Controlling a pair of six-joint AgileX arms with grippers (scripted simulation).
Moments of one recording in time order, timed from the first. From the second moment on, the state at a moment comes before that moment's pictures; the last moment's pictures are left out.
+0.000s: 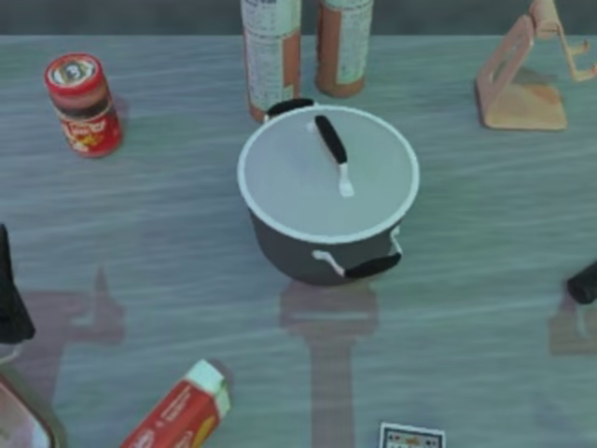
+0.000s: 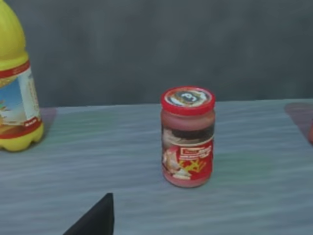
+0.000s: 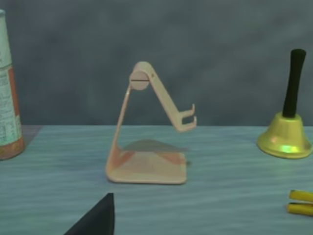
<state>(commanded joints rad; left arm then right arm) -0.01 0.16 0.15 -0.09 0.03 0.03 0.00 0.00 0.00 0.00 0.00 0.00</state>
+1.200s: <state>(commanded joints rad) -0.04 1.87 1.70 -1.03 0.16 0.22 0.00 0.00 0.00 0.00 0.00 0.00</state>
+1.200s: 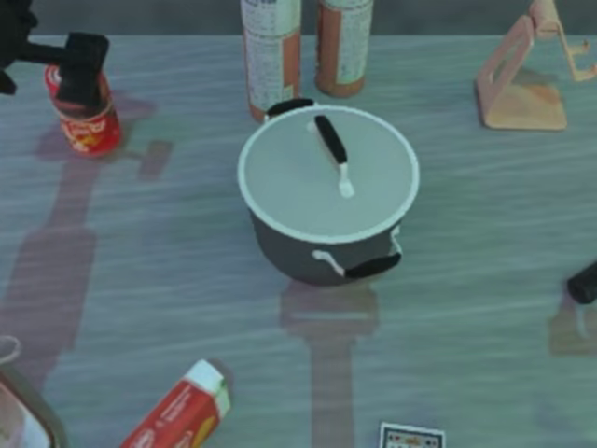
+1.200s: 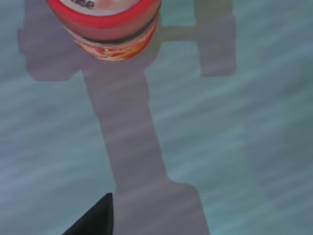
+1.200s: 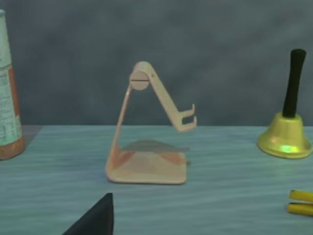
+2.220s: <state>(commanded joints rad) 0.00 2.49 2.43 -1.24 0.10 0.31 0.00 0.00 0.00 0.00 0.00 0.00</state>
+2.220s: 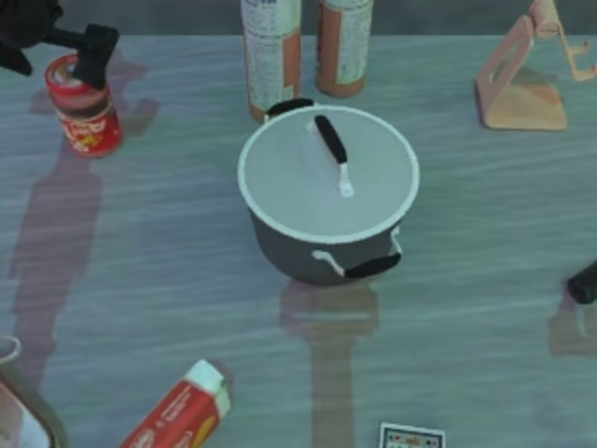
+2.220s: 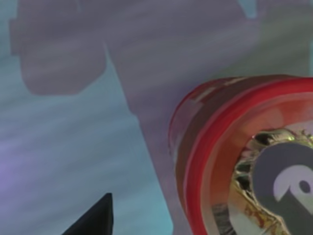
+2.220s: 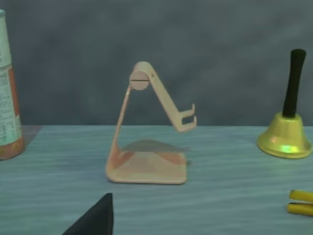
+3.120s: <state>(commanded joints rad) -0.01 2.55 2.35 -1.10 0.10 0.30 0.00 0.00 0.00 0.00 0.00 0.00</state>
